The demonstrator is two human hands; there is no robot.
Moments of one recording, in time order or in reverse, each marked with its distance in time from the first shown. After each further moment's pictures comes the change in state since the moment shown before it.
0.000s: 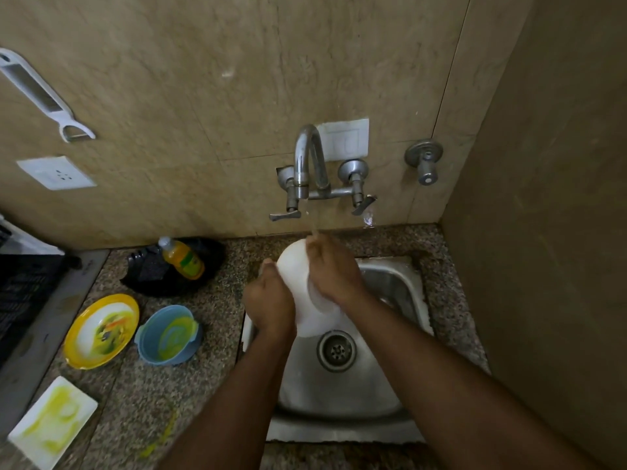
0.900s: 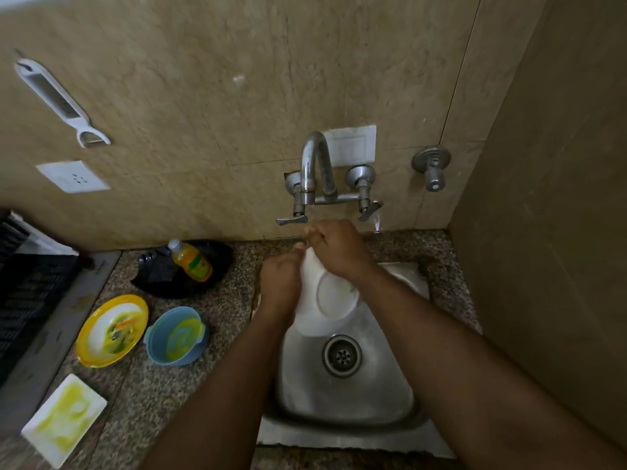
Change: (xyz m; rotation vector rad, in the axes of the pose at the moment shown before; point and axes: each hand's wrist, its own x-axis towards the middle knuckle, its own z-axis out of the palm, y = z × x) left_hand 0.013 0.027 0.005 0.027 -0.395 0.139; right_hand 0.048 -0.001 -0.023 -0.055 0.114 -0.347
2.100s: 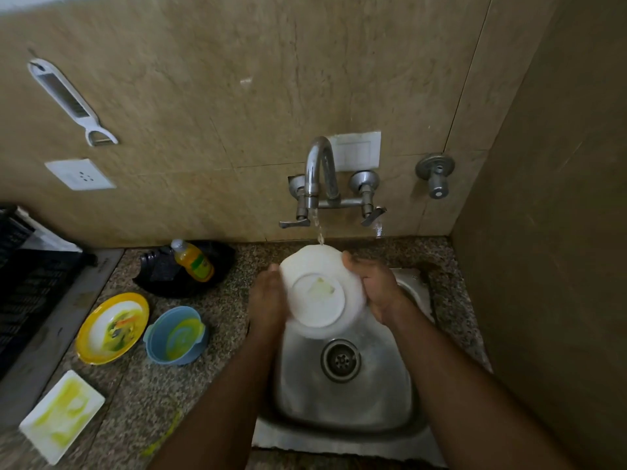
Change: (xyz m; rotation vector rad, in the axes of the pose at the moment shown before) left_hand 0.017 -0.064 -0.017 0.015 0.161 -0.064; right_hand -0.062 0.038 -0.008 0.968 -0.095 0.700
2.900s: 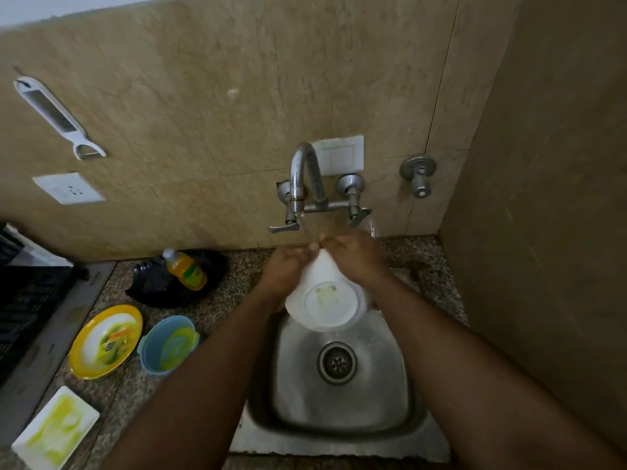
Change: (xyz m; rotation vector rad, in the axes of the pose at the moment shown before) left_hand 0.007 0.069 0.025 0.083 -0.505 0.099; right_hand 0.017 -0.046 0.010 -0.880 0.240 -0.420
